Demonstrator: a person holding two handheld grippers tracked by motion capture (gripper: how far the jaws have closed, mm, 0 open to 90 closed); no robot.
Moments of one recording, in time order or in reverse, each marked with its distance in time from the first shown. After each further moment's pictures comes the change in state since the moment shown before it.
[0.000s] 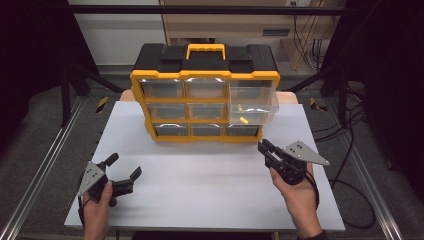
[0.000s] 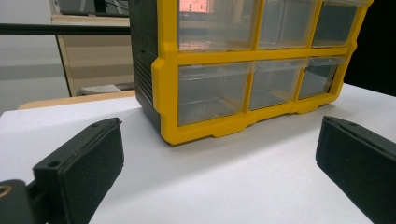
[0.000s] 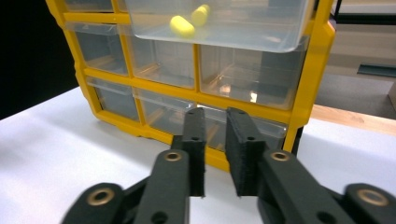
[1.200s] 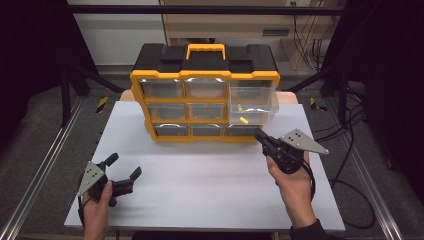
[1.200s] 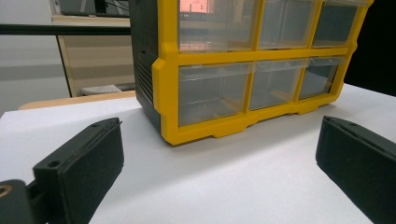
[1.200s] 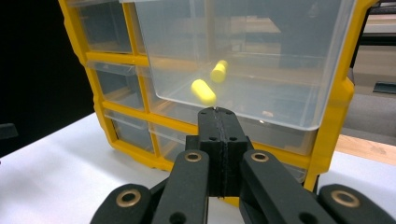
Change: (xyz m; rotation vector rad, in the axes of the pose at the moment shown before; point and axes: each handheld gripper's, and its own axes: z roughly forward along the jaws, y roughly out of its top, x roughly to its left) left arm 0.000 0.000 0.000 0.000 0.002 0.001; right arm 0.006 0.031 0.010 -0.068 0.044 0.023
